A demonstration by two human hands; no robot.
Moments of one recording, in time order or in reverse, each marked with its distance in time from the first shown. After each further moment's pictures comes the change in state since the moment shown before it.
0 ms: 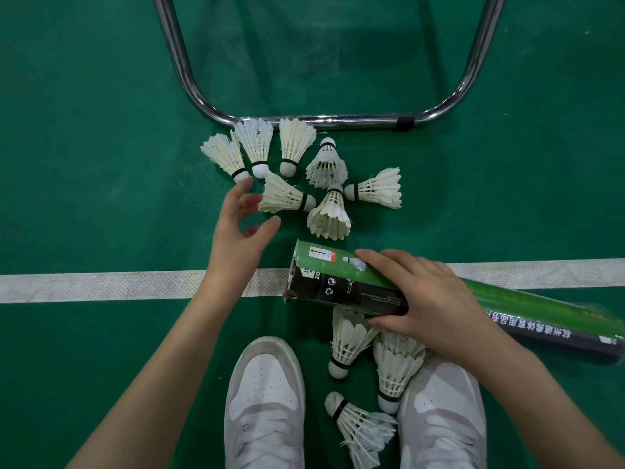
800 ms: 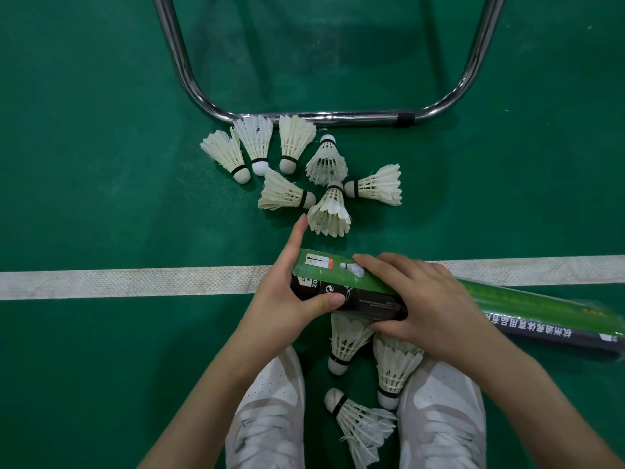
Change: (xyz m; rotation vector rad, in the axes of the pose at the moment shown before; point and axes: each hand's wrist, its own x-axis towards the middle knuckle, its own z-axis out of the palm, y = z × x) left_hand -0.068 0.019 0.022 -0.064 -0.369 -0.133; right_hand -0.004 0.003 0.014 -0.067 0.174 -0.075
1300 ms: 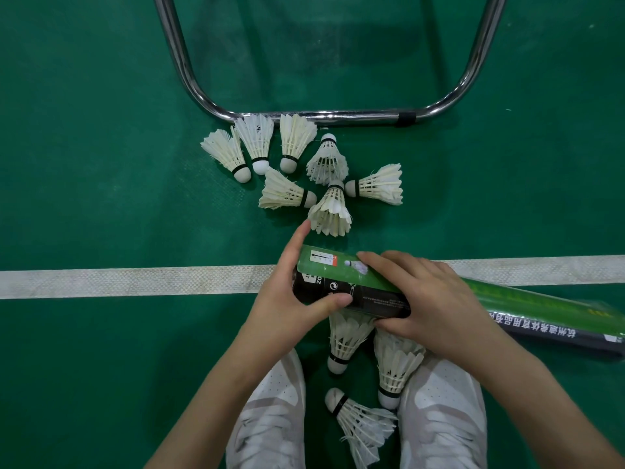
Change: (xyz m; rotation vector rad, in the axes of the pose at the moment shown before) left_hand -0.004 -0.002 0.004 0.037 0.013 0.014; right_hand 0.000 0.005 0.003 -0.018 0.009 0.010
